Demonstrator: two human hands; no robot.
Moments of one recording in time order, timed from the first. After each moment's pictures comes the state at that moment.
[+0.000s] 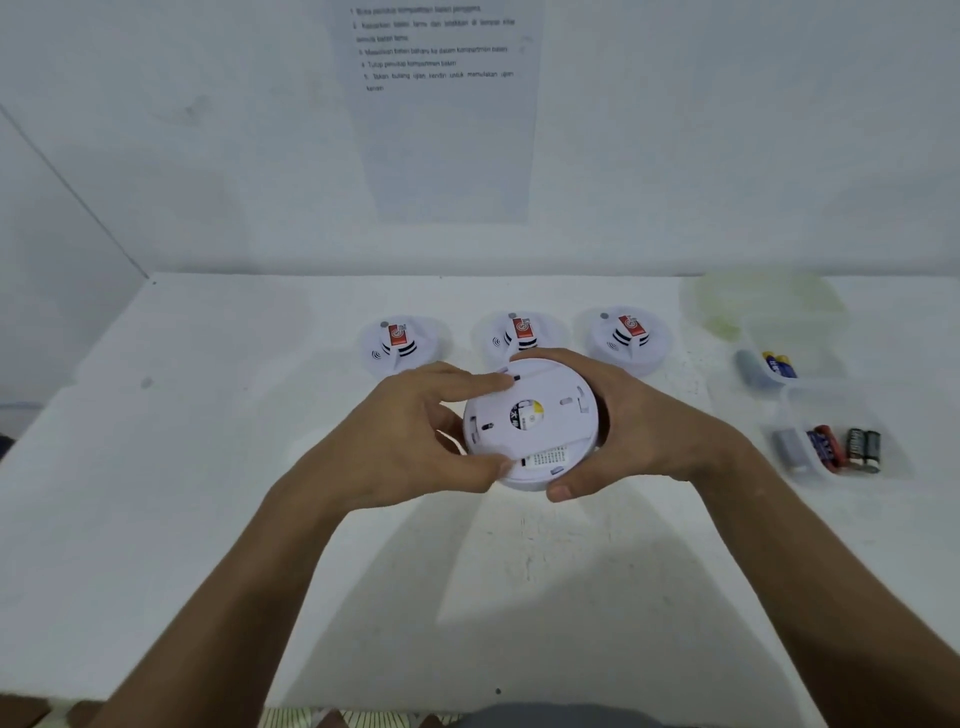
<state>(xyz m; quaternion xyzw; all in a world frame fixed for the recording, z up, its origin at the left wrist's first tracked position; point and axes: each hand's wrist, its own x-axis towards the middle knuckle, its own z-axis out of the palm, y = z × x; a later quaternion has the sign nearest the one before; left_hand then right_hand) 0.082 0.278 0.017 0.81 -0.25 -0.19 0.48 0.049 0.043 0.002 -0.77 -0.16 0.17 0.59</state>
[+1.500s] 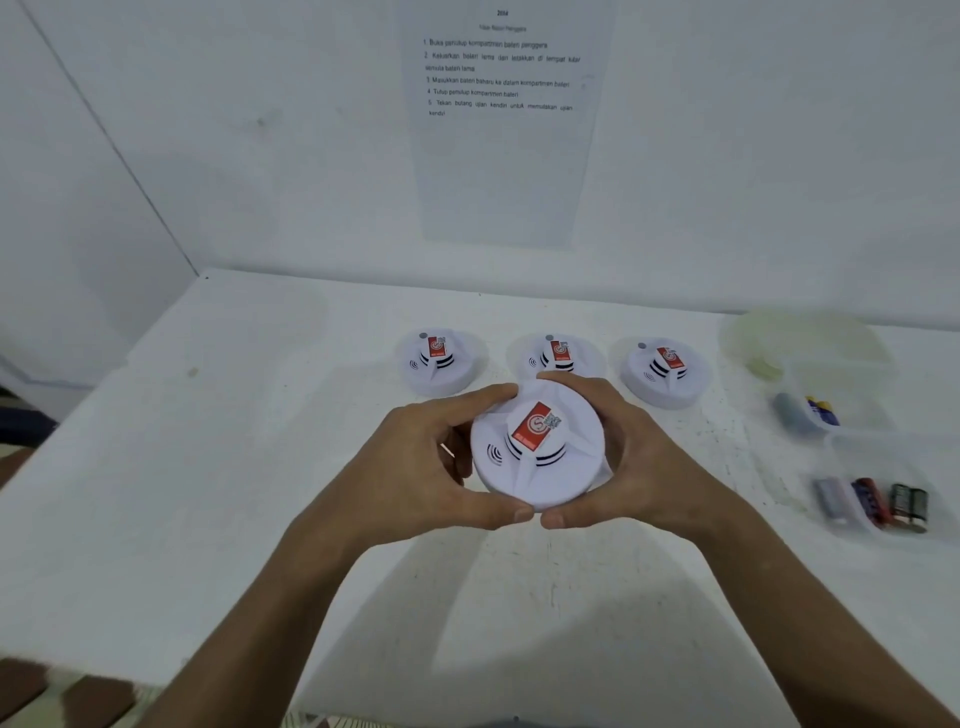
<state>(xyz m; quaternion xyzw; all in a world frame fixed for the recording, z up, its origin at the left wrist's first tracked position) 0.075 0.298 0.005 0.84 -0.25 -0.12 0.47 0.053 0.065 -0.023 -0.81 -0.14 0.08 0.57</state>
